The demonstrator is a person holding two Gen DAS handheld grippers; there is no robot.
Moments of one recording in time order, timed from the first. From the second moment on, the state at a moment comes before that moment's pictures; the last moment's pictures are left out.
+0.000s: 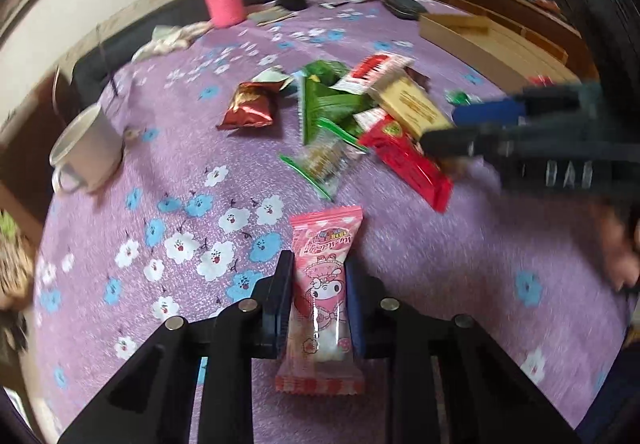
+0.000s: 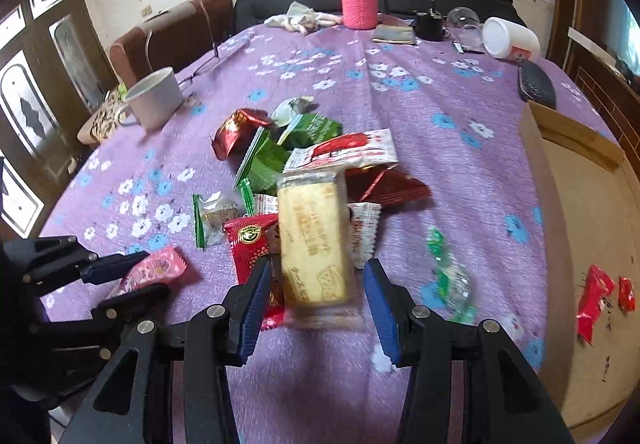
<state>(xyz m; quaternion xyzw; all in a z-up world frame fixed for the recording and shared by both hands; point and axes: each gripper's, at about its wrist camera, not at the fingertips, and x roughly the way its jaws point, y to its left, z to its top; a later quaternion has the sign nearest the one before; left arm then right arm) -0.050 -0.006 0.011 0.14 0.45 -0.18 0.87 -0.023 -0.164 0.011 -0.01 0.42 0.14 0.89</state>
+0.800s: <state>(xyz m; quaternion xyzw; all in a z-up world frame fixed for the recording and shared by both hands) -0.034 0.012 0.018 0.01 0.43 -0.18 0.89 -0.037 -0.192 0.017 0.07 0.33 0.13 0.93</state>
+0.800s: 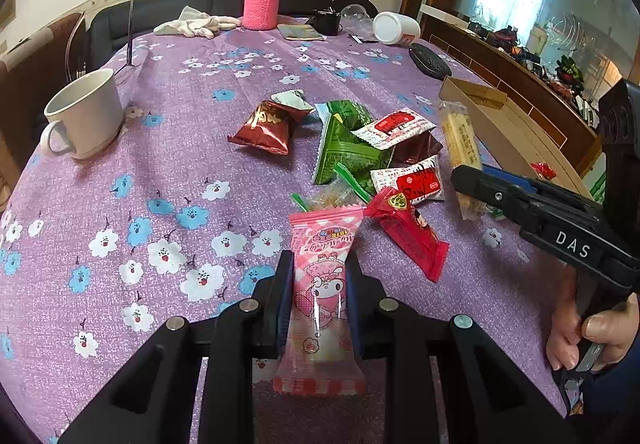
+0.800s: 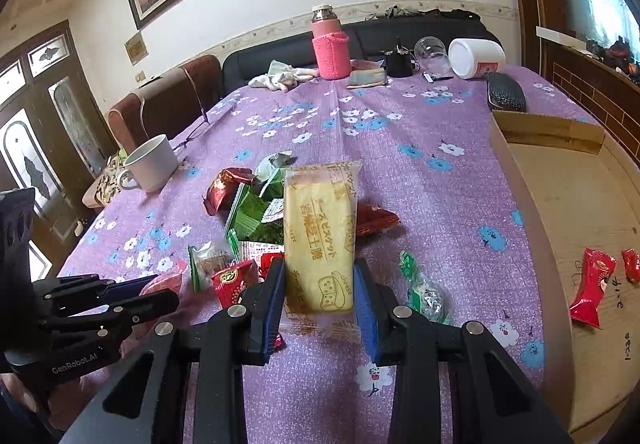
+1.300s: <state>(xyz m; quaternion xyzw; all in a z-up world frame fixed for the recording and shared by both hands) -0.031 0.020 0.018 -0.01 0.43 -0.17 0.89 -0.037 -0.197 0.017 0.08 0.33 0.13 0.93</state>
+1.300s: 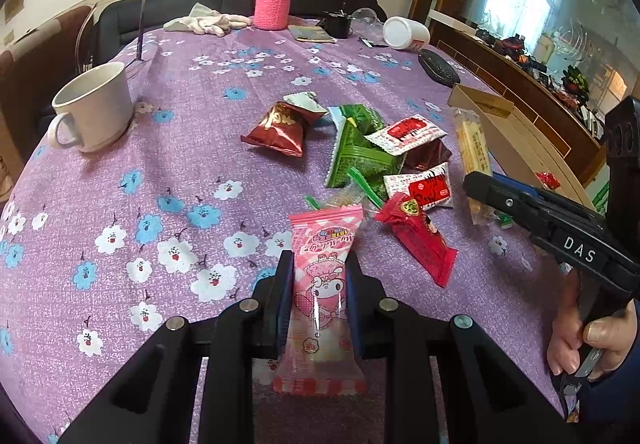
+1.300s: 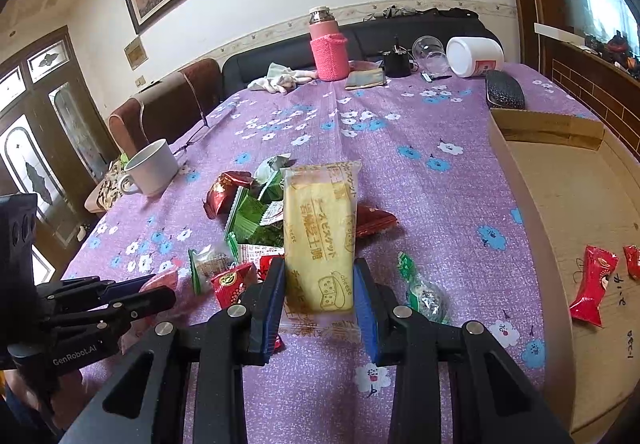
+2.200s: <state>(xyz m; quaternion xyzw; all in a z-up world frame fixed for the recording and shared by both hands) -0.030 0.016 0.020 -0.01 0.42 -0.18 0.89 -0.033 -0.204 0.017 0.09 0.32 0.13 0.93</state>
